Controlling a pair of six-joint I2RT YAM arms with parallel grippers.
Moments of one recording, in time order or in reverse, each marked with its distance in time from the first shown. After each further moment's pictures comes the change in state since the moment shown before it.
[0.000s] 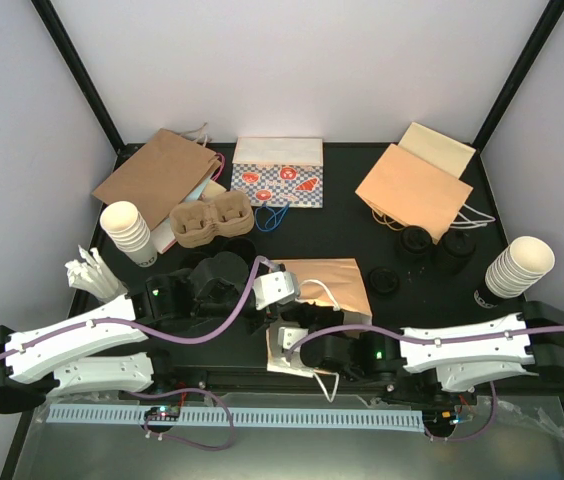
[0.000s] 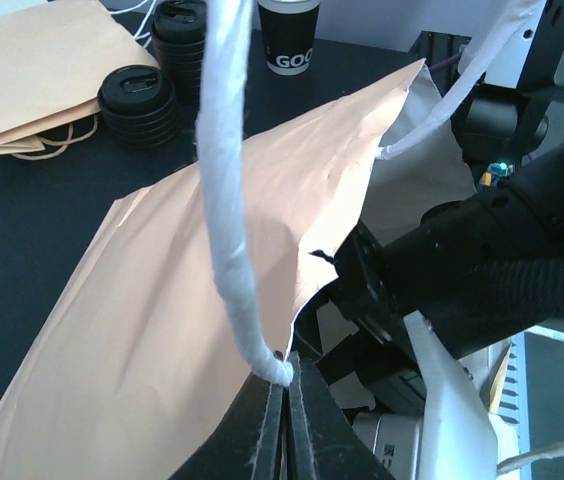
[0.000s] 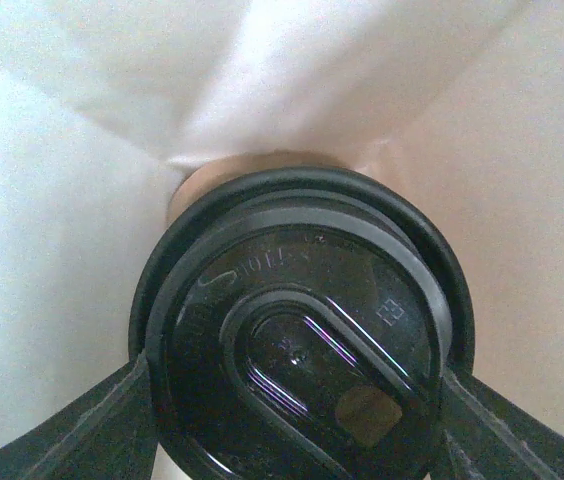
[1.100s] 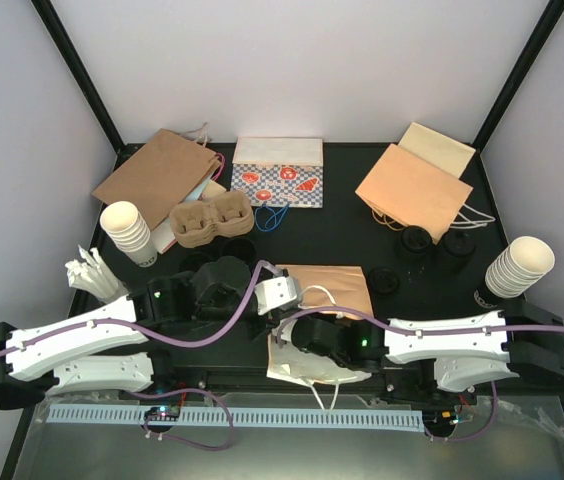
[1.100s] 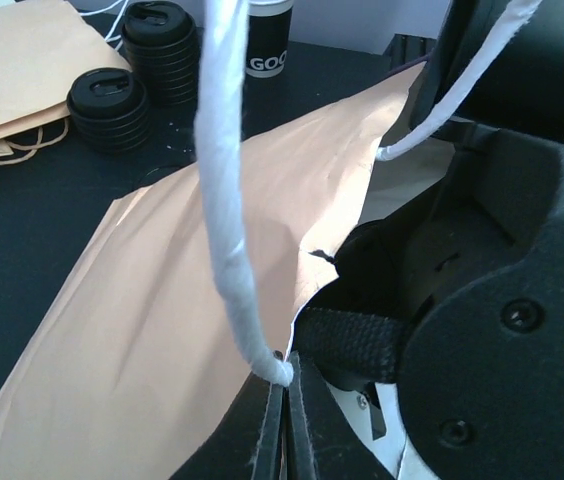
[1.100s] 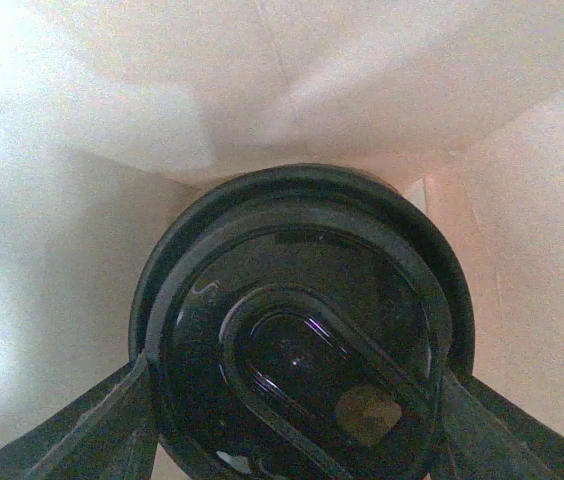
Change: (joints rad) left arm -0.035 0.003 0.000 0.008 0.014 -0.023; right arm -0.113 0.076 0.012 0.063 -0.141 -0.010
